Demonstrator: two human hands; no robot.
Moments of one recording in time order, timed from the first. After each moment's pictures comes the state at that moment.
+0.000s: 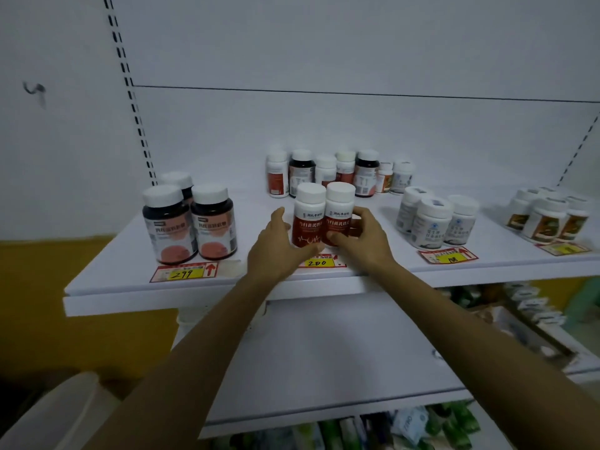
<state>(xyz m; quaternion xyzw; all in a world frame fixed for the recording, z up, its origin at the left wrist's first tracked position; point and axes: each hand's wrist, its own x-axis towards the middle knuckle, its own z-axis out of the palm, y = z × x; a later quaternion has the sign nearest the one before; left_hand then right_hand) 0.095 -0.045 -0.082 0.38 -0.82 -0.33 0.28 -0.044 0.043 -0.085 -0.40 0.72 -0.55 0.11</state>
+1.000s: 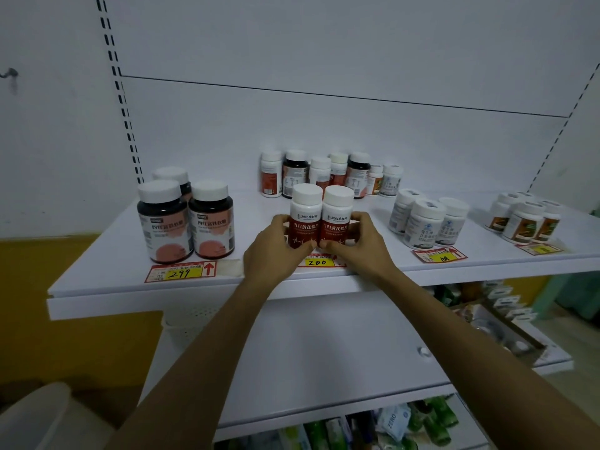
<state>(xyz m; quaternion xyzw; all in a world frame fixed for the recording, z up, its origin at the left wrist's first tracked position) 0.100 -0.046 -0.086 0.35 -0.83 -0.31 0.30 -0.044 0.047 -0.096 -0.43 0.75 -0.50 0.08</state>
